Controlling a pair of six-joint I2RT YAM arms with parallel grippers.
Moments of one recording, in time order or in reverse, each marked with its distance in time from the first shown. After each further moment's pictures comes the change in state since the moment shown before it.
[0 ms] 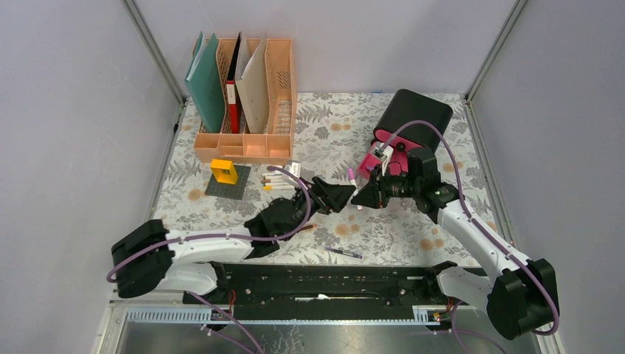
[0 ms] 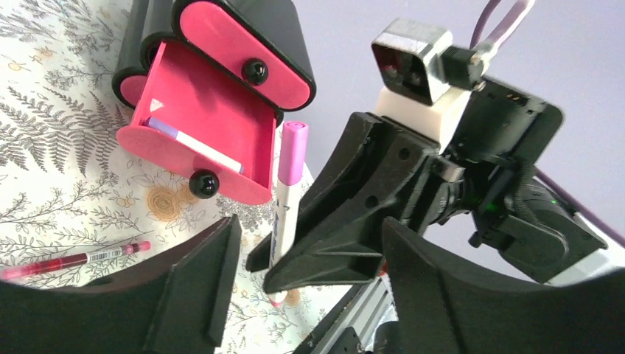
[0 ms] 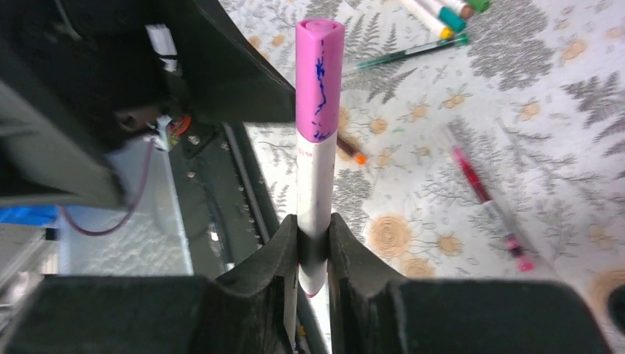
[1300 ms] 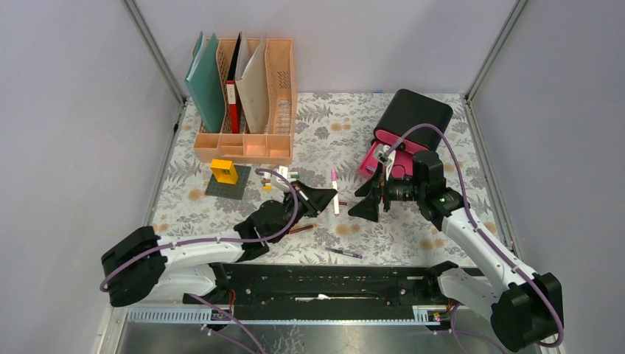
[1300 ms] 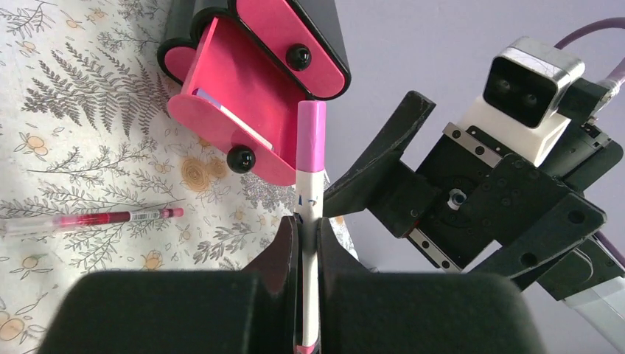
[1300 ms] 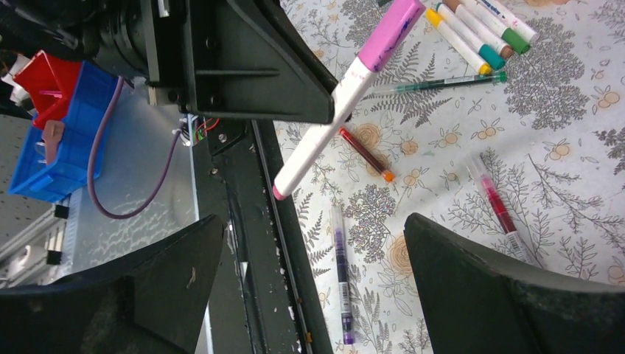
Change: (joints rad) left arm 0.072 -0.150 -0.134 -0.076 0.044 -0.109; right arm 0.003 -0.092 -0.018 0.008 -0.078 -0.056
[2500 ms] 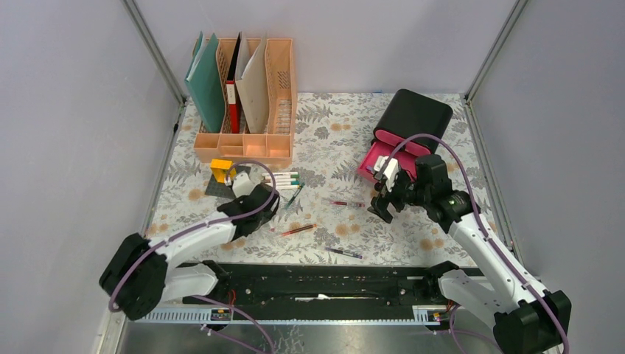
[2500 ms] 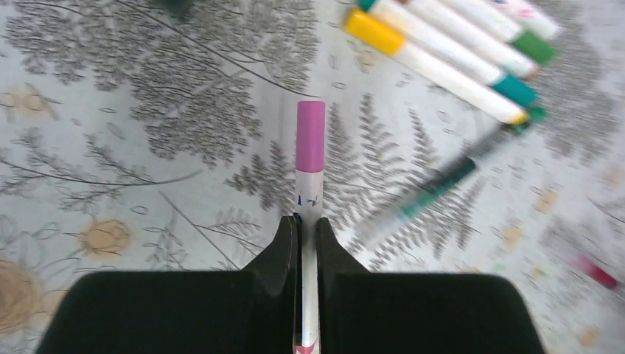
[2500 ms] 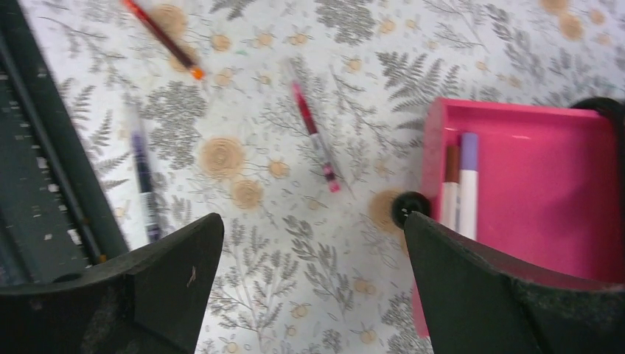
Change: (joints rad) left arm 0.385 0.070 0.132 -1.140 -0.177 -0.100; right arm 0.000 -0.076 0.068 -0.348 0.486 -0.640
